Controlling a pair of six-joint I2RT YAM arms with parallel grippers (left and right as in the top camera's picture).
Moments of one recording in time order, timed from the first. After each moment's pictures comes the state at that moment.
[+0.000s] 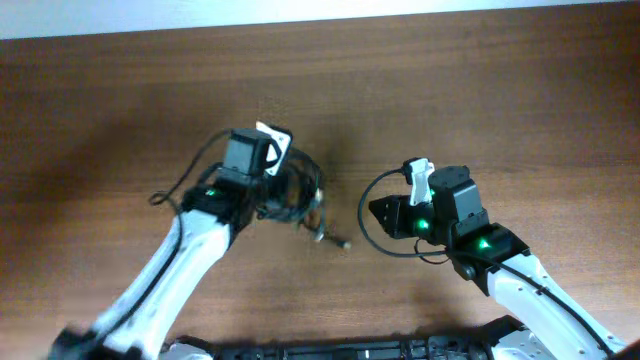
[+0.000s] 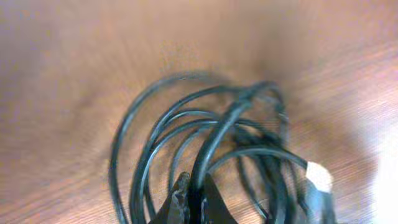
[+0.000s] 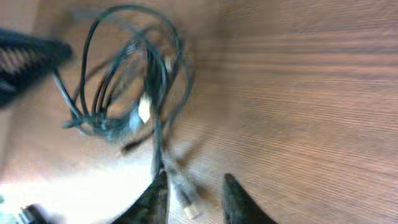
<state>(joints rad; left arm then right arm) -0.39 1.41 0.91 -0.43 -0.02 0.03 0.37 1.12 0.53 -0.18 -0.40 0.52</state>
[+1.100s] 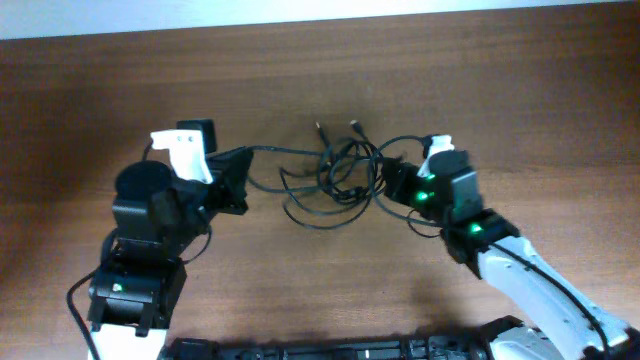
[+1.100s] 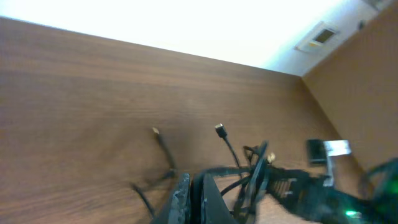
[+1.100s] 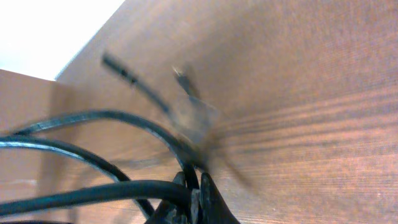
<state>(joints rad) -0.16 0.88 0.93 -0.46 0.34 -0.36 0.30 1.23 0.56 0.03 -0.22 0.80</state>
